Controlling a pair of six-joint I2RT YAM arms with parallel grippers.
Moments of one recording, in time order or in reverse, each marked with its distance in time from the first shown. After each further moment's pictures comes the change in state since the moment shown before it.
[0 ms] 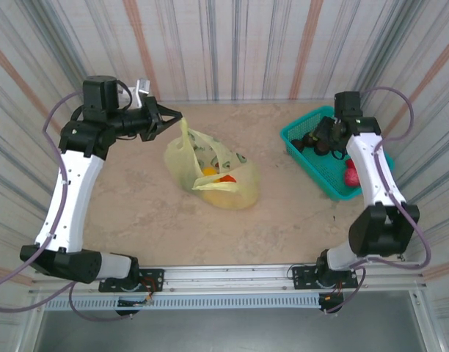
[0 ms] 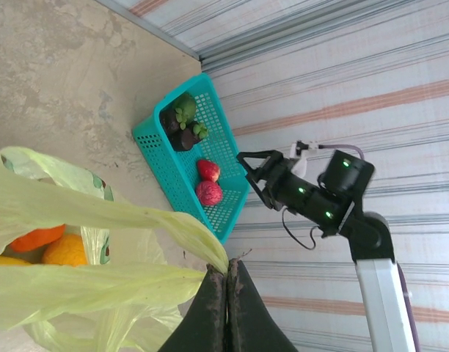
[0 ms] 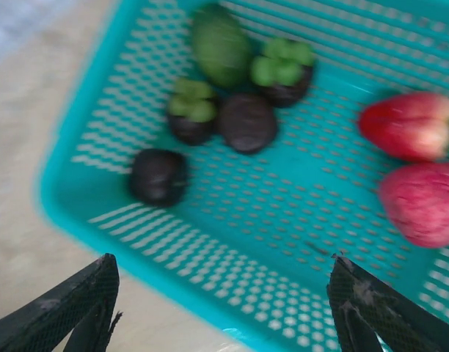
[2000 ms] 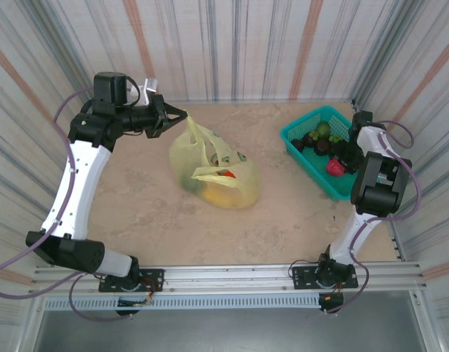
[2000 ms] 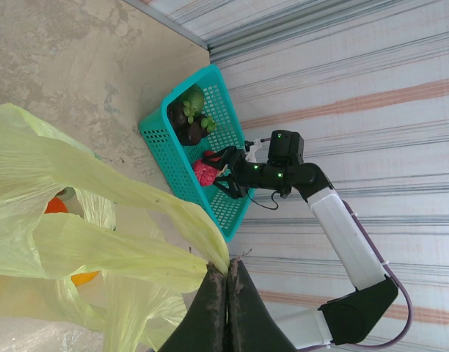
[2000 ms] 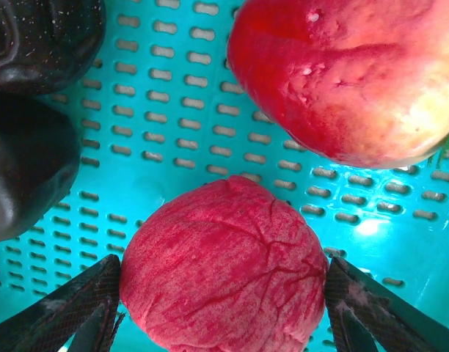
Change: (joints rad) left arm -0.018 0.068 0.034 -0.010 0.000 0.019; right arm -0.271 0.384 -0.013 0.043 -0.208 -0.023
